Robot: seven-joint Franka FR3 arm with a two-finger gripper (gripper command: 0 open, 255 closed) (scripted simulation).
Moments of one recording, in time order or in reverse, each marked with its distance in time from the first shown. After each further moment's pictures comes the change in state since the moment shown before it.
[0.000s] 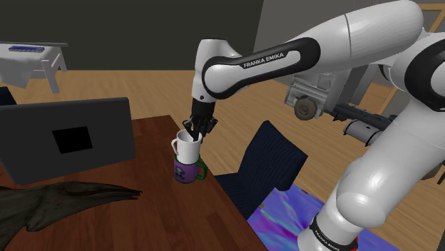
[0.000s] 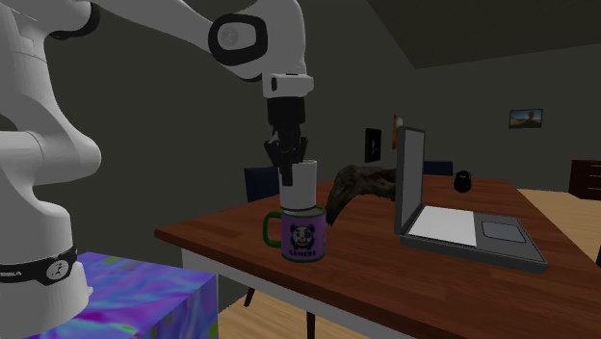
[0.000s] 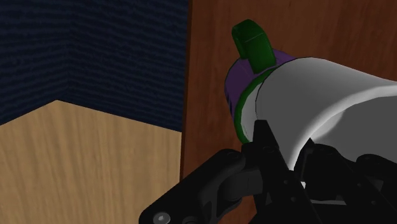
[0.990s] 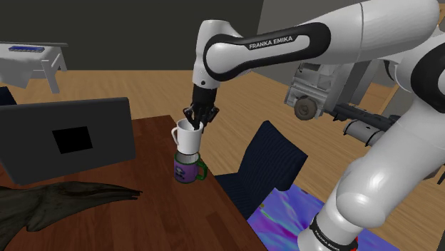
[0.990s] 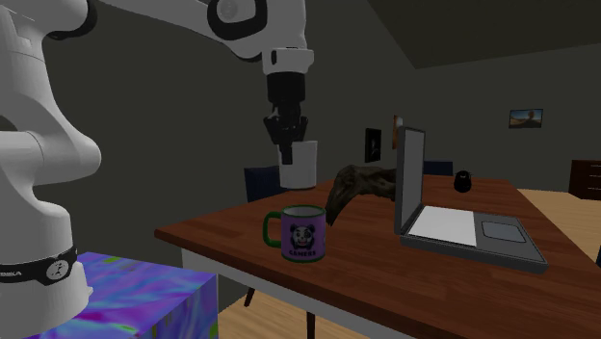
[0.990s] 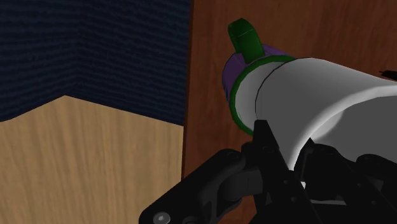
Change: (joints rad) arm -0.003 -0.028 -0.007 0.087 0.004 -0.116 0.000
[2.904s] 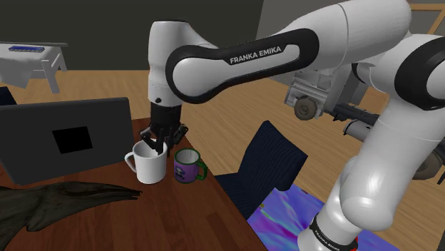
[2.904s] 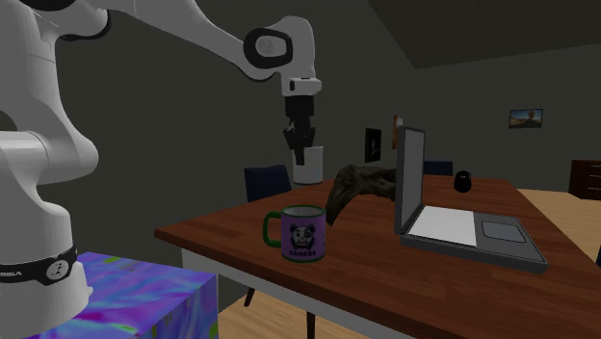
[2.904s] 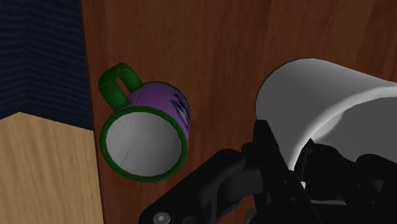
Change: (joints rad) arm 0.130 0.168 0.165 0.140 -0.078 0.036 0.325
